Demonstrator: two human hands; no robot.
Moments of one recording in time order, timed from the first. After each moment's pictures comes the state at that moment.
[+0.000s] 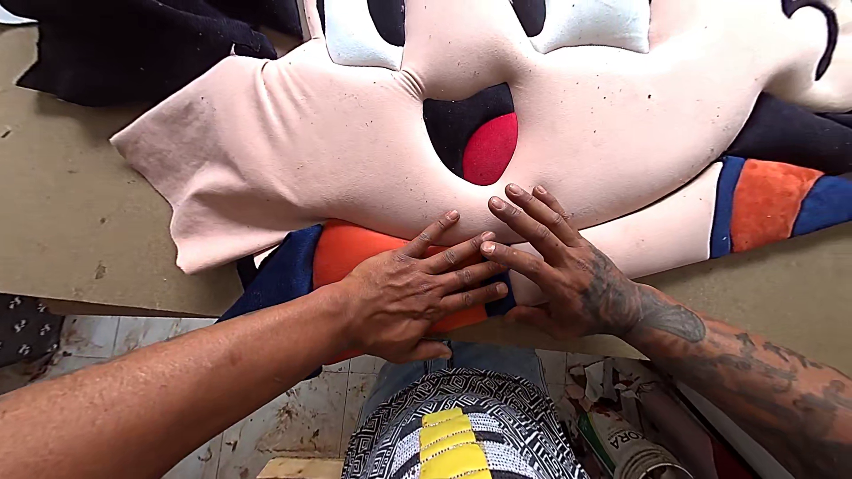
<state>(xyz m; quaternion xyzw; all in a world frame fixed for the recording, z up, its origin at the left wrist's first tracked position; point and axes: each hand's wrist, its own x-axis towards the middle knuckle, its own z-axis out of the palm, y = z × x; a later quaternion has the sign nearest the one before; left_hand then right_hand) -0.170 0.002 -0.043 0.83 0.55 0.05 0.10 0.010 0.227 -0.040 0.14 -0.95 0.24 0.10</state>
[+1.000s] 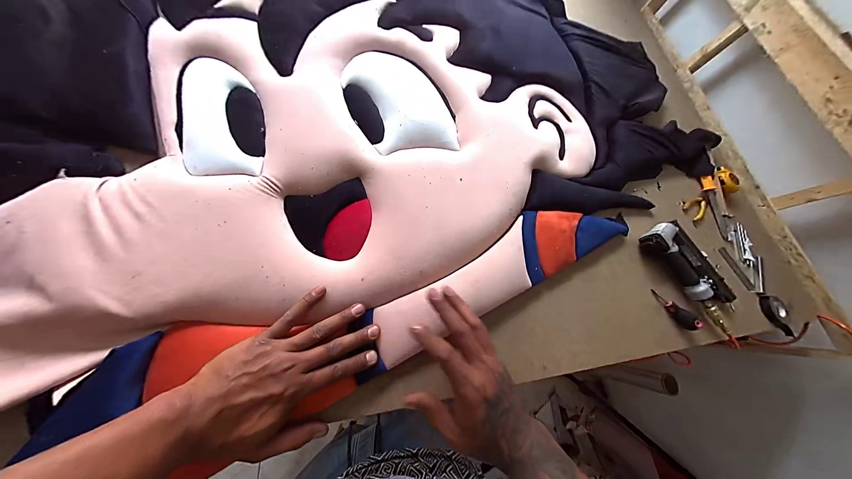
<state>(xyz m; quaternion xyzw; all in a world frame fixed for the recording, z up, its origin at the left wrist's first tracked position) -0.169 0.014 -0.051 0.84 0.53 0.07 0.08 0.109 0.189 -0.015 -0.18 -0.94 0.23 0.18</state>
